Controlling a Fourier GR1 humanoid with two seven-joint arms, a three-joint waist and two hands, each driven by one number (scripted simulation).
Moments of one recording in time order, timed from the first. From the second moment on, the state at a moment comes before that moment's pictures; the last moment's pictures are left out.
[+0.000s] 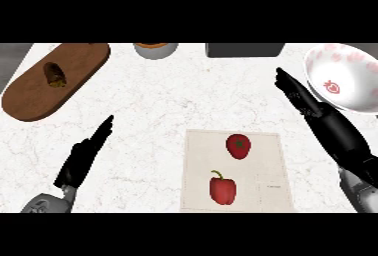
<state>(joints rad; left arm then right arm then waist) -0.10 0.43 -0.33 -1.33 0.15 0.11 0.05 -0.28 -0.56 0.31 -1.72 -0.22 0.01 -0.06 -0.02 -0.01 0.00</state>
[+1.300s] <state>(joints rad) -0.36 0.40 -0.22 -1.47 0.08 0.29 0.09 -0.70 -0.64 0.38 -1.27 -0.30 0.78 -0.42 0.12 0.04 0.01</state>
